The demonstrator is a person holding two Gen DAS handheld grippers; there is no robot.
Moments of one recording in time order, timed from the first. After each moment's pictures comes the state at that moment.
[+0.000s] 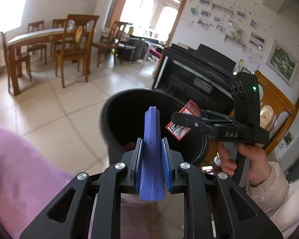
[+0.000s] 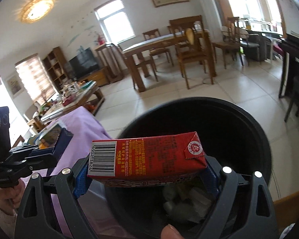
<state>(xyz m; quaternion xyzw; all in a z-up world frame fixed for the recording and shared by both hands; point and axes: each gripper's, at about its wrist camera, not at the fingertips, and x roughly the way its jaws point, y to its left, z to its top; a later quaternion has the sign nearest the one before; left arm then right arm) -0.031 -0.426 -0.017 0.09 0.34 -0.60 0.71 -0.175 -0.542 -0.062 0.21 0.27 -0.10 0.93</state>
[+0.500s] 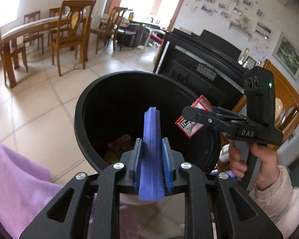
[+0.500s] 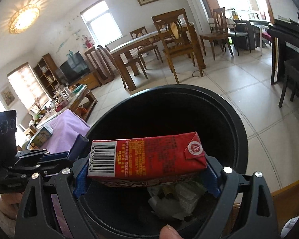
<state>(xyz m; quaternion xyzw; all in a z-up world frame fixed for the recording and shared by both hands) -0.034 -0.501 -0.062 0.12 0.38 -0.59 0.70 -0.199 -0.587 -0.093 0.25 0.27 -0.12 0.92</state>
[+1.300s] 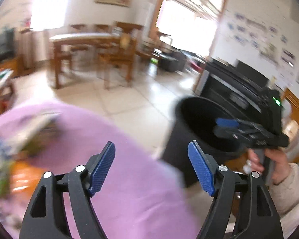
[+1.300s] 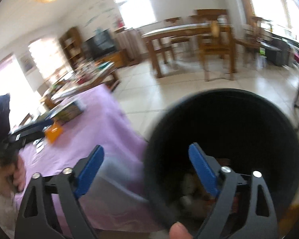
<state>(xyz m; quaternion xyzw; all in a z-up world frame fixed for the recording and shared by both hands) 0.026 -0.273 -0.007 0.05 0.32 -0.47 0.82 -0.131 -0.471 -0.064 0.16 0.32 -0.01 0.93</state>
